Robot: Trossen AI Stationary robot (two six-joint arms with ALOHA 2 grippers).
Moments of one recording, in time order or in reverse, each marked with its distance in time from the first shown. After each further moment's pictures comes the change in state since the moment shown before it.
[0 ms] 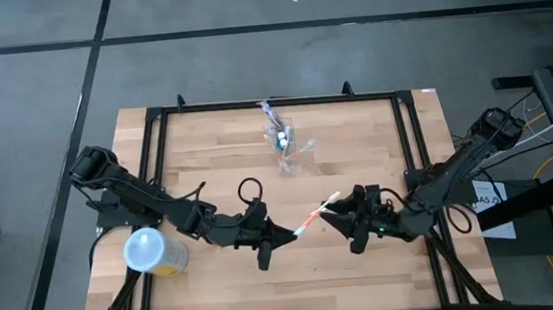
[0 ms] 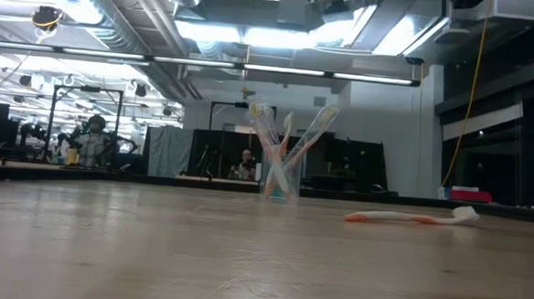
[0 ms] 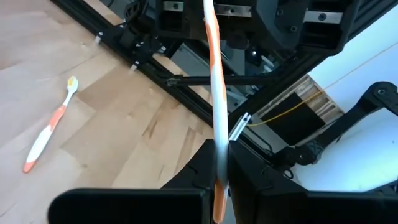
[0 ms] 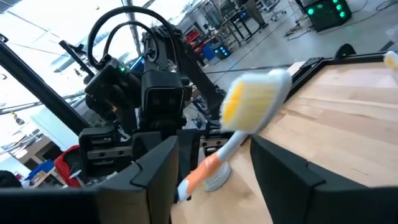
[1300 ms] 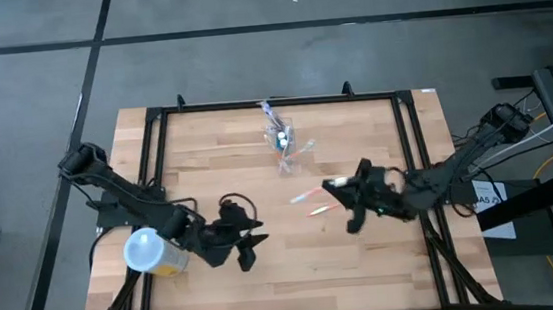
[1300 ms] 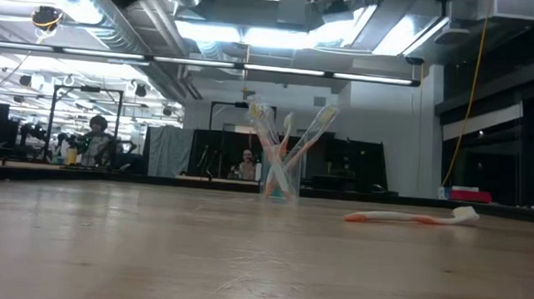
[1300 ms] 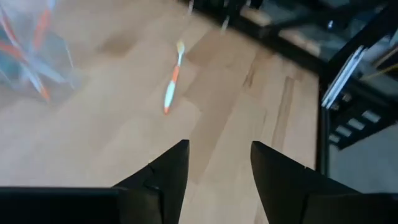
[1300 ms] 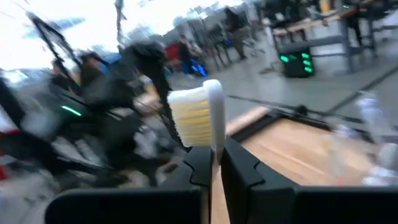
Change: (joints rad) left arm -0.101 -0.093 0.000 -0.567 -0.222 -0.028; right arm -0.103 -0.126 0.002 -0.041 -0.027 -0.329
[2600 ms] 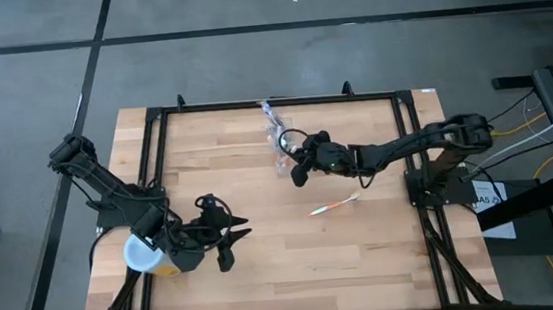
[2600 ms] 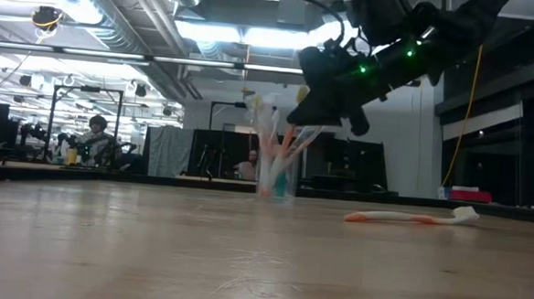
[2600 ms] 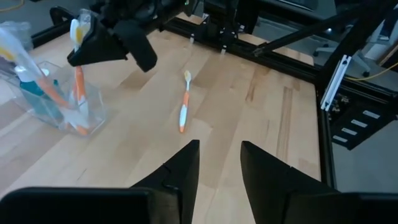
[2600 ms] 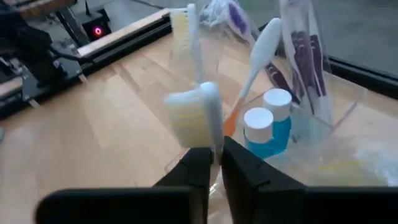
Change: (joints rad) left arm -0.113 -0.154 0.002 -0.134 -0.169 0.091; right arm -0.658 0.402 -0.001 -0.172 -0.528 0.099
